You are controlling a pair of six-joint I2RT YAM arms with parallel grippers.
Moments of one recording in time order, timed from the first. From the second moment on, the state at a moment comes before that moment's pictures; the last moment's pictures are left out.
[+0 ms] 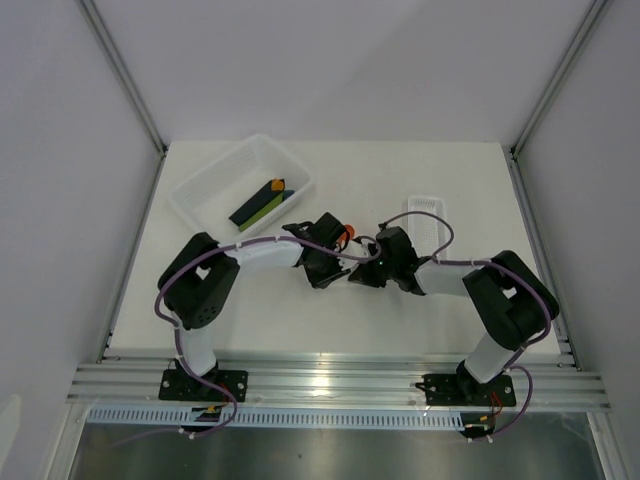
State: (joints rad) left arm -0.78 1.86 1.20 -0.53 0.16 0.45; right arm 0.60 1.67 0.71 0.18 -0.21 0.89
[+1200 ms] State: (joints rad) left arm -0.76 1.91 1.31 -0.57 0.15 0.38; right arm 0.54 1.46 0.65 -0.09 0.08 0.86
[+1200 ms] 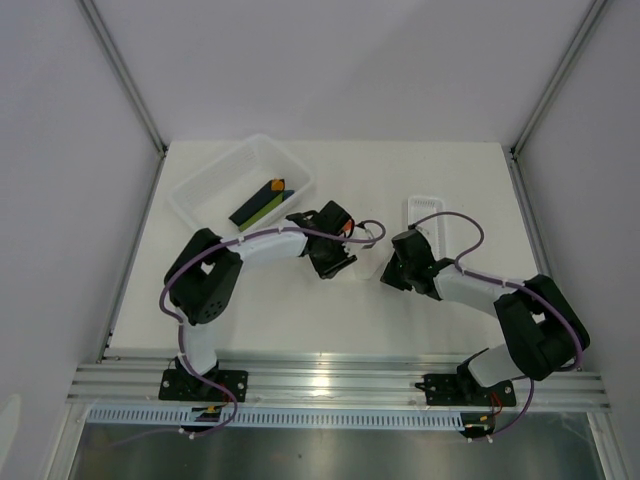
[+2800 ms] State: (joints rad) left arm -0.74 2.06 1.50 -0.64 0.02 0.31; right arm 0.50 1.72 0.62 0.46 -0.10 1.00
